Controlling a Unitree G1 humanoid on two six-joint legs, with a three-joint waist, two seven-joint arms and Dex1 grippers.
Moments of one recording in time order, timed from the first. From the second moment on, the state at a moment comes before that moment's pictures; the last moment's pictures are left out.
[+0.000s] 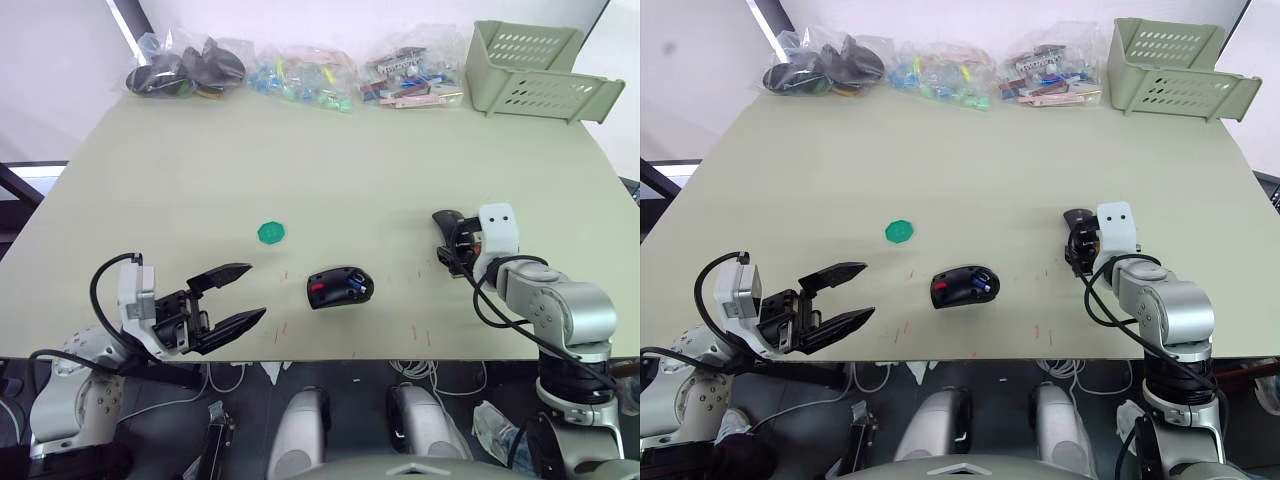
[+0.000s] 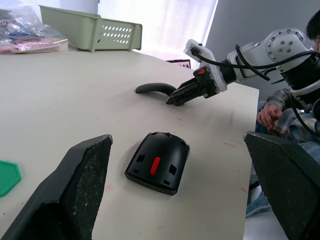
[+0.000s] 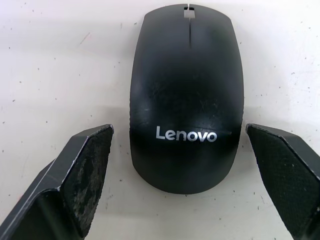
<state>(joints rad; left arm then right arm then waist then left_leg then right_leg) 0.12 0.64 0.38 -0.16 -0.75 0.23 -1.33 -0.39 -0.26 -0.11 -0.41 0.27 1.32 0.06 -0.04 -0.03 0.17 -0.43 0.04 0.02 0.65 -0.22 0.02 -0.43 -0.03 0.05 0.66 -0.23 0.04</state>
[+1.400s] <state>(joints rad) 0.12 0.64 0.35 -0.15 -0.74 0.21 -1.34 -0.40 -0.24 -0.12 -0.41 0.24 1.30 0.06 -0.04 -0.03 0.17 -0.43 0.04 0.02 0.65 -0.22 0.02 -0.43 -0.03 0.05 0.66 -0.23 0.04</state>
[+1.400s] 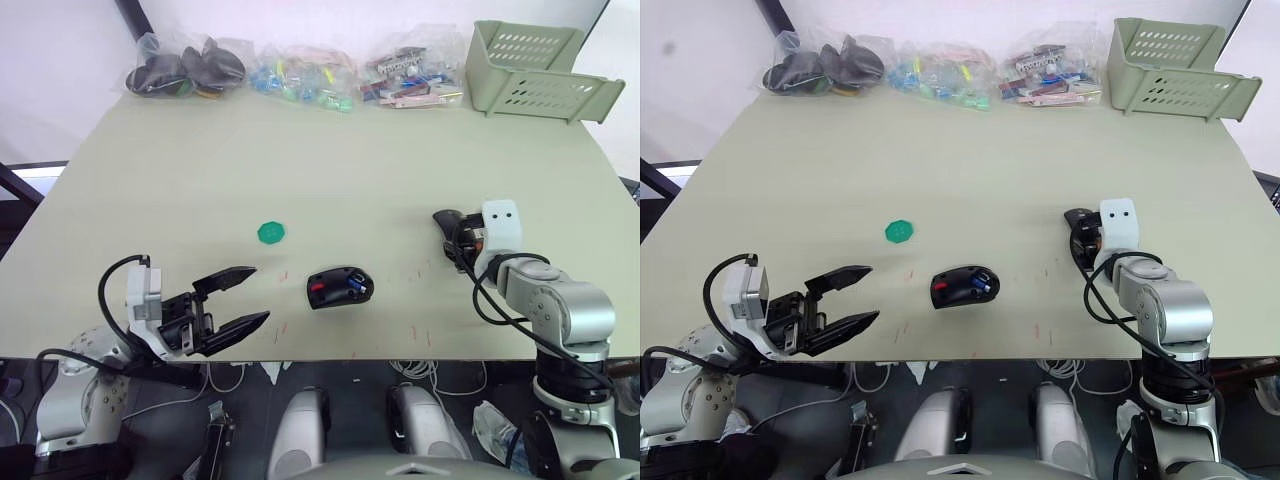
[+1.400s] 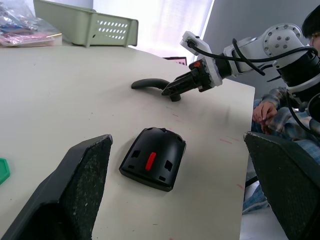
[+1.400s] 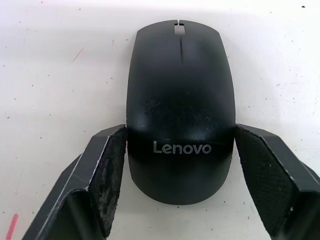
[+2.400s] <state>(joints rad) 0.08 0.65 0.36 -0.14 -0.77 0.25 -1.32 -0.54 -0.64 0.04 -0.52 0.49 1.23 0.59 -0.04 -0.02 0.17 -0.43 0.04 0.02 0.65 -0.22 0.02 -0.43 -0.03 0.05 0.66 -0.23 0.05</state>
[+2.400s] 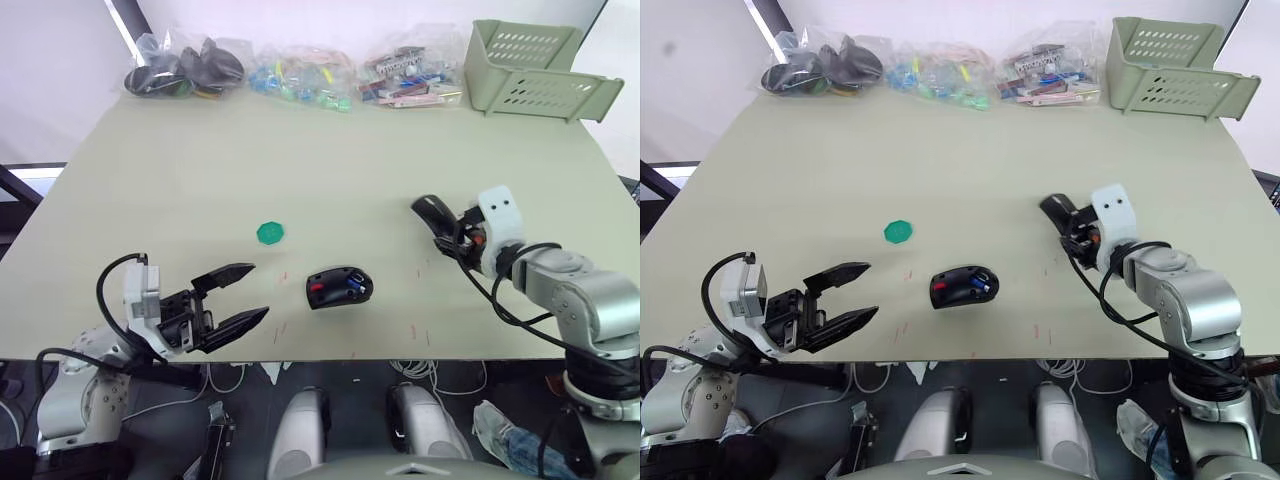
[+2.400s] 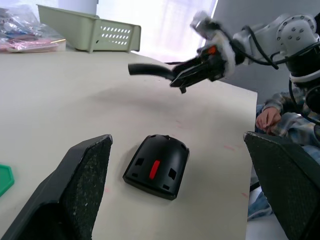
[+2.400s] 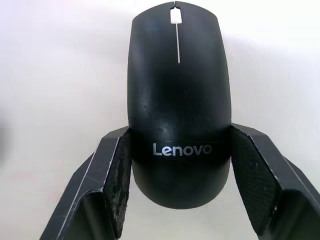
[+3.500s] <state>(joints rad) 0.14 0.72 0.45 -0.07 -0.79 0.28 -1.39 -0.98 -0.50 0.67 -0.01 0.14 0.73 1.23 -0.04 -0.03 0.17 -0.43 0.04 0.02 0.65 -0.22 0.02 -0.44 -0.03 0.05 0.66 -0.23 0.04</state>
